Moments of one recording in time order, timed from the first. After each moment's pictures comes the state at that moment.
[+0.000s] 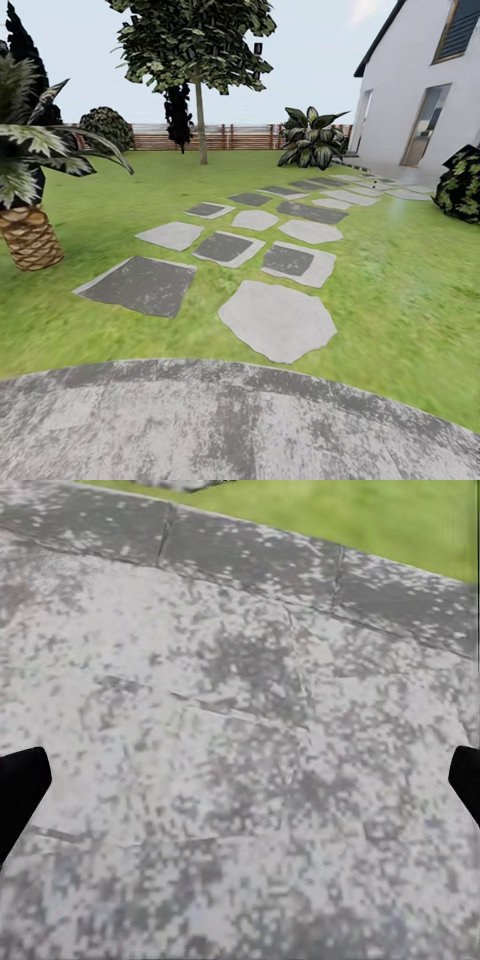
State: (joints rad) left arm -0.22 0.10 0.07 -0.29 0.06 -0.25 0.04; right arm -0.04 -0.09 -0.01 -0.61 0.00 -0.35 0.00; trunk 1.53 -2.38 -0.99
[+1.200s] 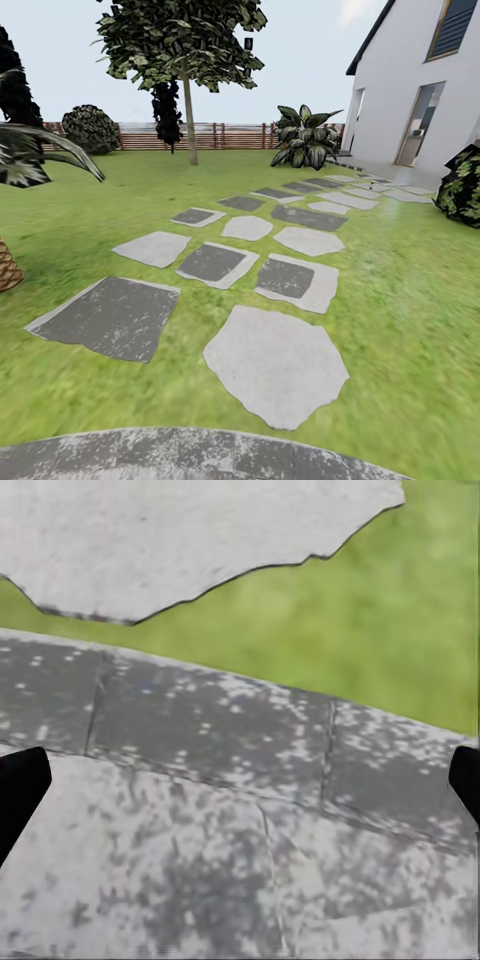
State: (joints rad) left arm -0.22 0.10 0.07 -0.28 0.06 -0.25 0.04; right arm -0.04 -0.09 -0.01 -0.56 0.00 -0.35 0.00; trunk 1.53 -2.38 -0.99
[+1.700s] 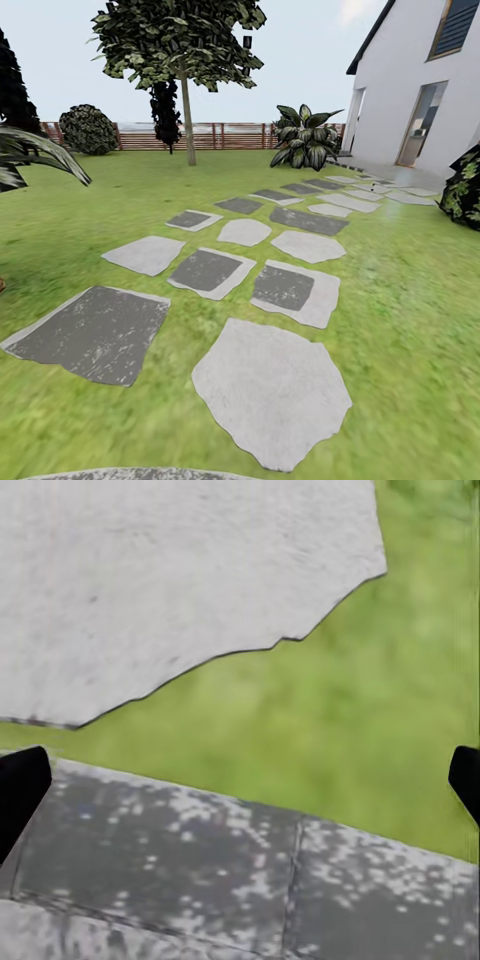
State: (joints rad) left arm -0.22 0.10 0.07 -0.28 0.06 -0.25 0.04; right arm -0.04 -0.09 -0.01 -0.56 0.00 -0.35 0.00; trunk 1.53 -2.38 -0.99
